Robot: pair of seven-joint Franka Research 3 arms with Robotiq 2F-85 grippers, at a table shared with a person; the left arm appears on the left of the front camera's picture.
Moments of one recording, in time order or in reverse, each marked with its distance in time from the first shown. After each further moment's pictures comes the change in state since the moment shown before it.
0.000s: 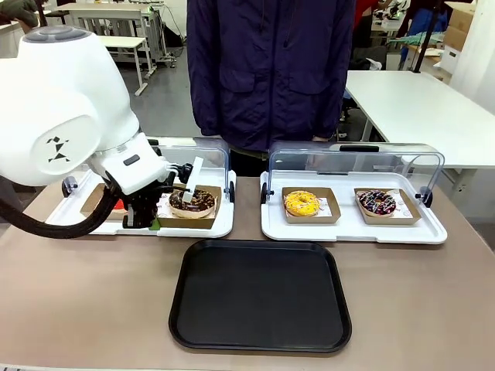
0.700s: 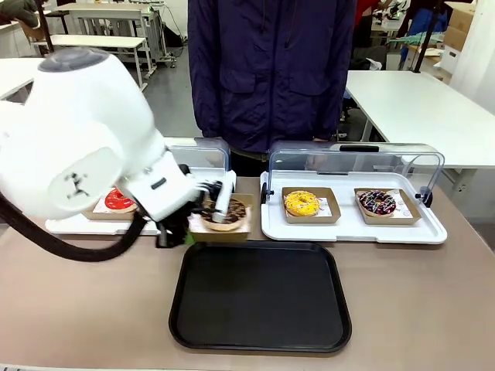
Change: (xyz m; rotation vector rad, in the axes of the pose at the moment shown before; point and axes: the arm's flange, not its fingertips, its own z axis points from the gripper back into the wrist) left arm 0.065 -0.037 -0.009 0.054 -0.118 -0.061; right arm 0.000 0.000 0.000 0.000 0.000 0.000
